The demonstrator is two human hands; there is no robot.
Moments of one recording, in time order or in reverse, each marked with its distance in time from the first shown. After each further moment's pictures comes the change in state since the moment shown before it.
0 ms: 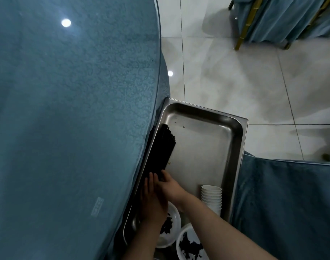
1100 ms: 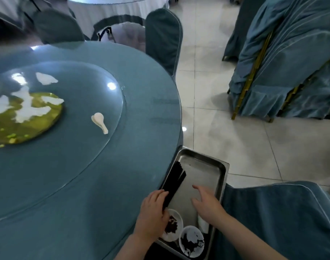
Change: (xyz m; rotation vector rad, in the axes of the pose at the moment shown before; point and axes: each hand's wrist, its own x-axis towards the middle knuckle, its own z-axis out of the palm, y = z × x) left_hand -0.234 0.028 -0.243 -0.187 0.290 0.228; right_hand -0.328 -0.067 -0.028 -0.734 0.324 -0.474
